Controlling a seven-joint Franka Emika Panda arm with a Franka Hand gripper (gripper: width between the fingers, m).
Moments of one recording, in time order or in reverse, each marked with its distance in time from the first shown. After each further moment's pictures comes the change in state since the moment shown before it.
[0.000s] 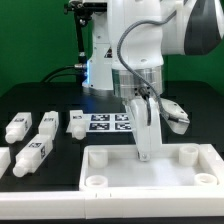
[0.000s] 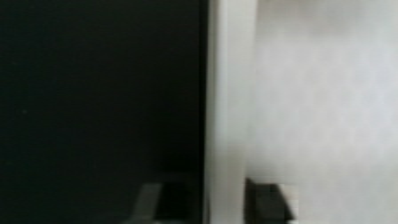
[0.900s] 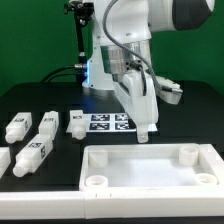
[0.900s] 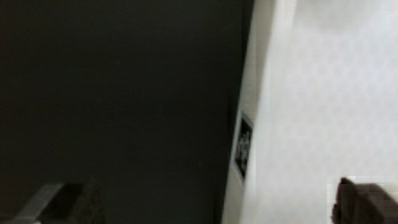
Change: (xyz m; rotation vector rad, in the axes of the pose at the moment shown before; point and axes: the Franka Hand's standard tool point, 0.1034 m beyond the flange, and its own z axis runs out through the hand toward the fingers) arm 0.008 0.016 -0.040 0.020 -0.049 -0.181
